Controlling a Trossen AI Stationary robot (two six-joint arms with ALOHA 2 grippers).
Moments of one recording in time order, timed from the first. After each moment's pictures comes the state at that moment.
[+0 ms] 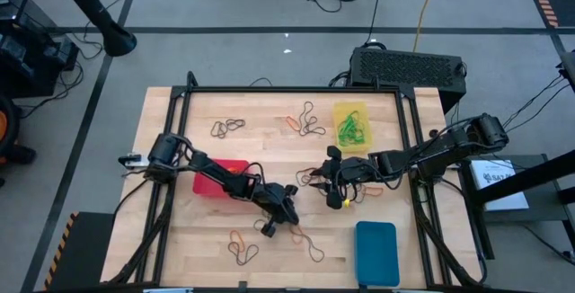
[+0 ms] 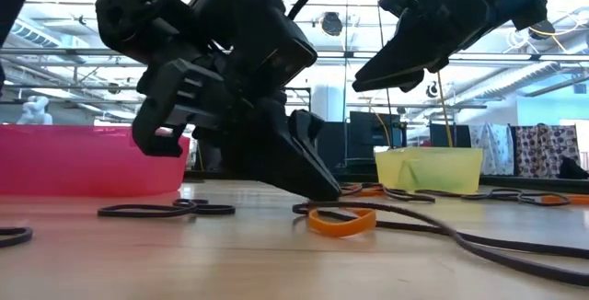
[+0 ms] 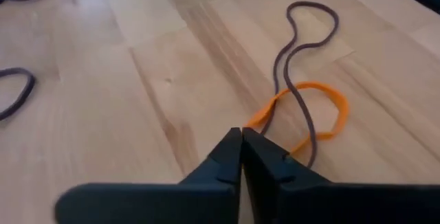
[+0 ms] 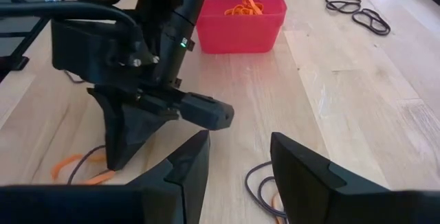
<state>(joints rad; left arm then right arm) -0.24 2.03 0.94 0.49 0.24 0.16 0.19 1.39 0.66 0.21 0.18 0.19</state>
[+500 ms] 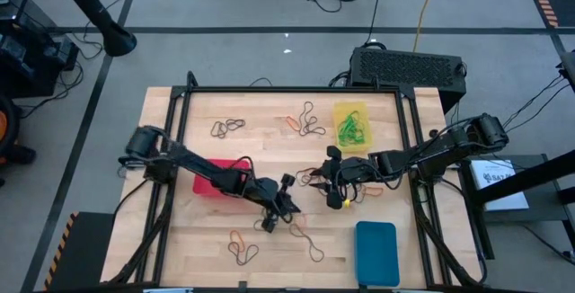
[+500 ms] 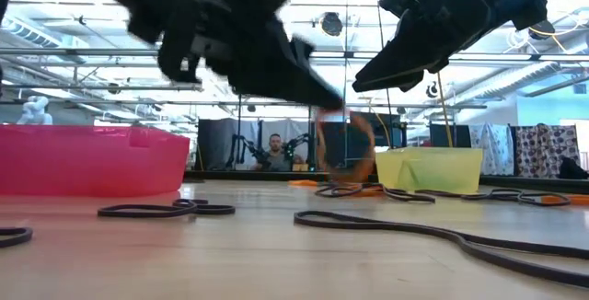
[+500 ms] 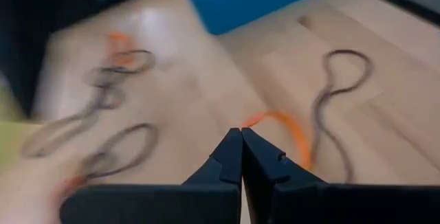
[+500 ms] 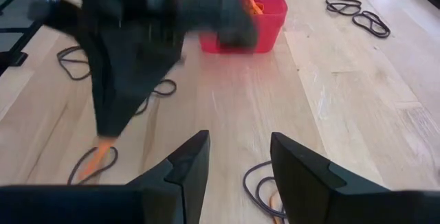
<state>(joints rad) -0.26 1.83 0.94 0.36 0.04 0.30 0.19 1.39 0.66 0.21 0.18 0.17</state>
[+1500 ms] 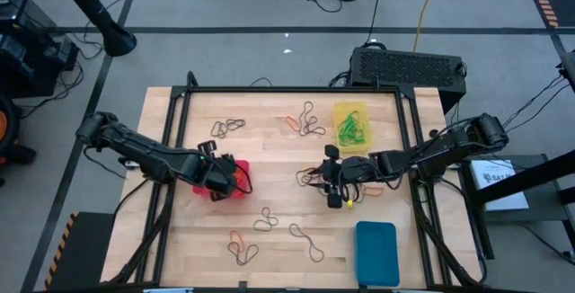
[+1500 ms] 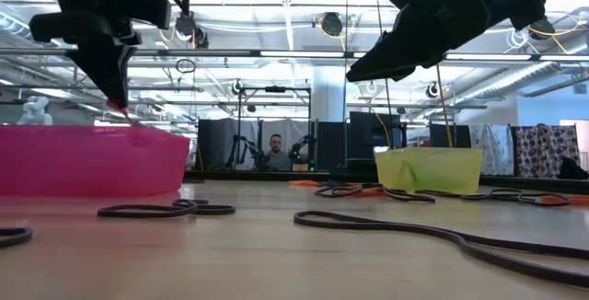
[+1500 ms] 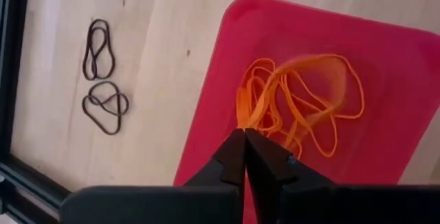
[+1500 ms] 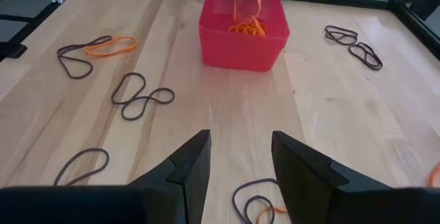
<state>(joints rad) -0.32 1.33 0.94 -1.10 -0.40 -0.56 0.19 1.39 0.66 0.26 0.18 0.04</state>
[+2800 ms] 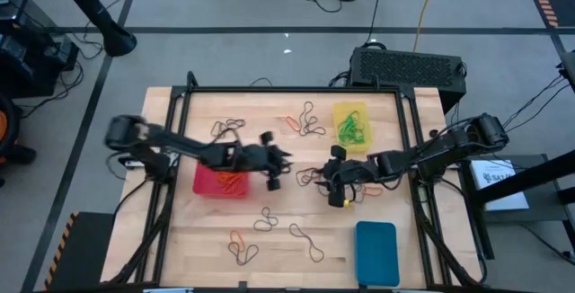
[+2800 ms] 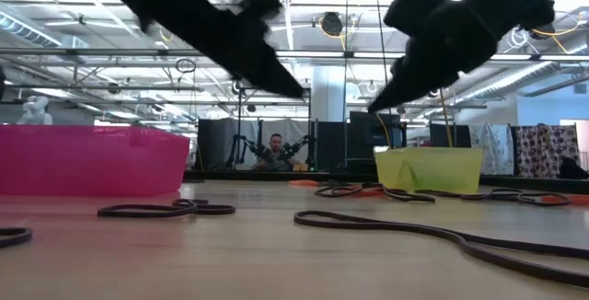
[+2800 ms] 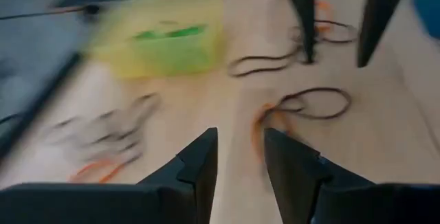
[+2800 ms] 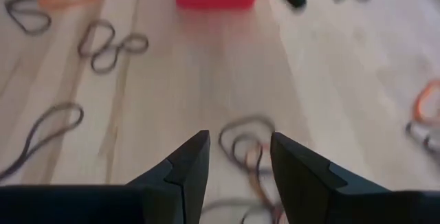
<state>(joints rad) -0.06 1.62 0.83 0.28 -0.25 0.08 0.20 1.39 0.66 0.07 0.24 0.17</state>
